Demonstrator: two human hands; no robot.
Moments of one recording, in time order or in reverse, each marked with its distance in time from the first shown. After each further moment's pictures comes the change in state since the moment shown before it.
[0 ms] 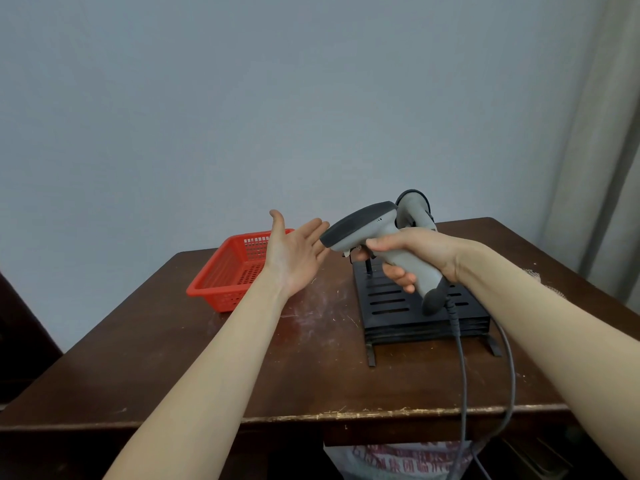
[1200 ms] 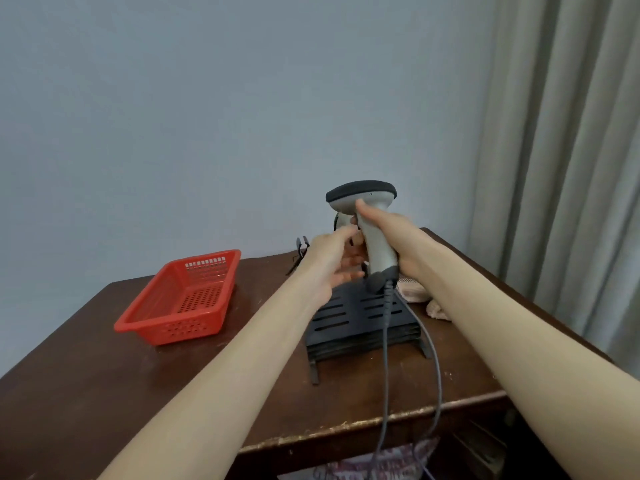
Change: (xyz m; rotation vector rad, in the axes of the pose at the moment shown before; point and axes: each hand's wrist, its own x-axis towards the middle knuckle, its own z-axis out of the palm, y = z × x) left_hand -0.009 -0.057 0.140 0.573 0.135 -0.077; right_hand -0.028 -0.003 -0.039 0.347 0.590 -0.201
